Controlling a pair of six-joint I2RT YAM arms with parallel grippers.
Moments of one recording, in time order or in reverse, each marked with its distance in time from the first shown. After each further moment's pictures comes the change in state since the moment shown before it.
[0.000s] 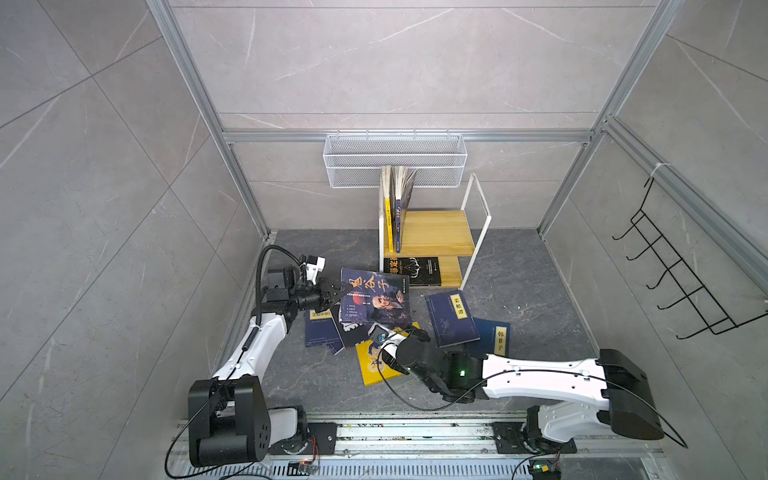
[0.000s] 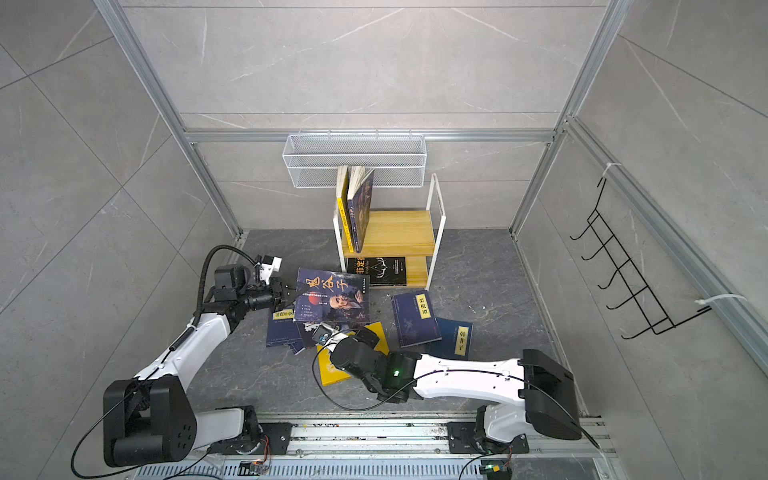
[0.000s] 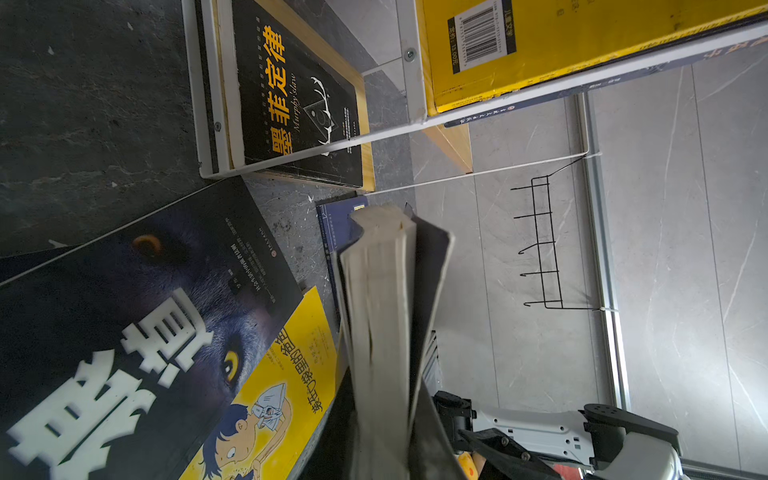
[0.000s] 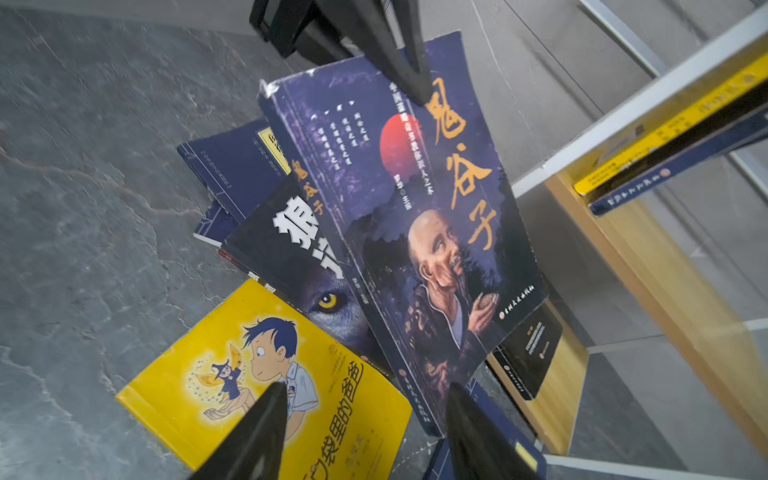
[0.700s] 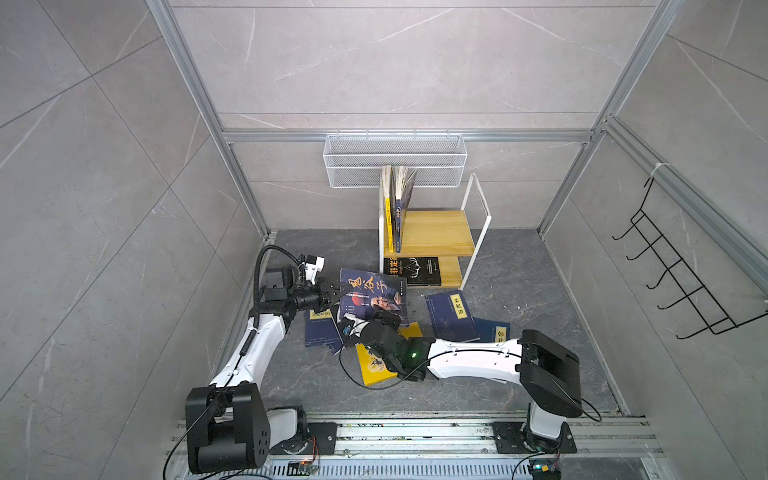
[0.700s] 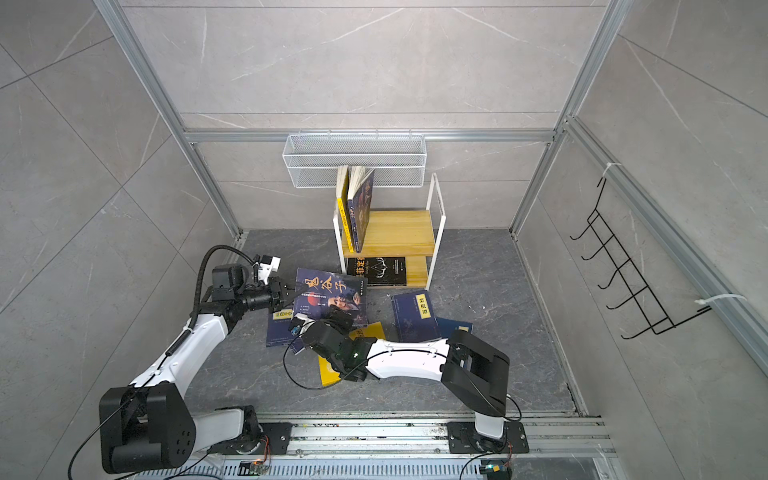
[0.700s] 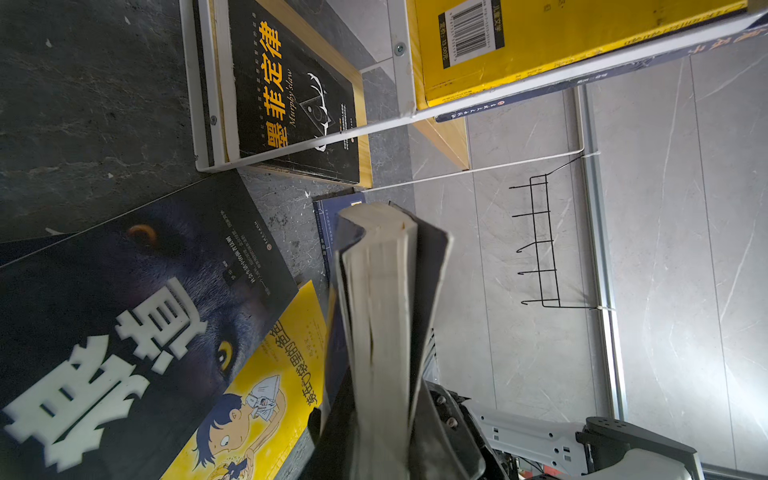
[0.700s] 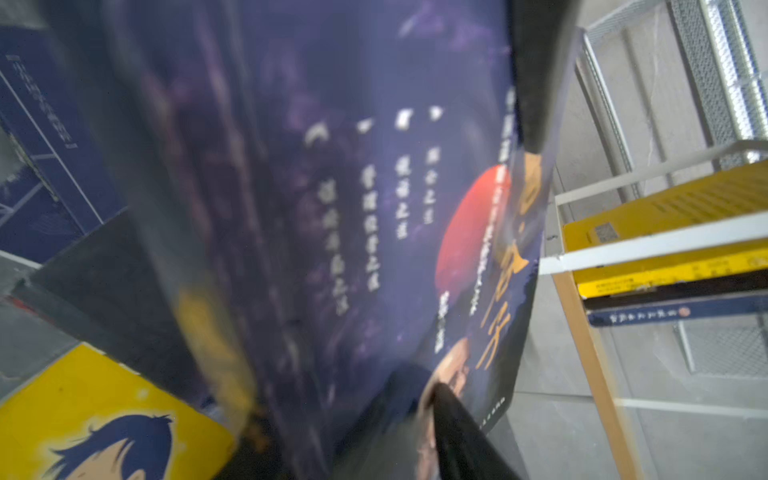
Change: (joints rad) left arm 0.000 -0.030 0.018 -0.060 -0.007 0.006; right arm -0.092 0.366 0.218 0.163 0.112 -0.336
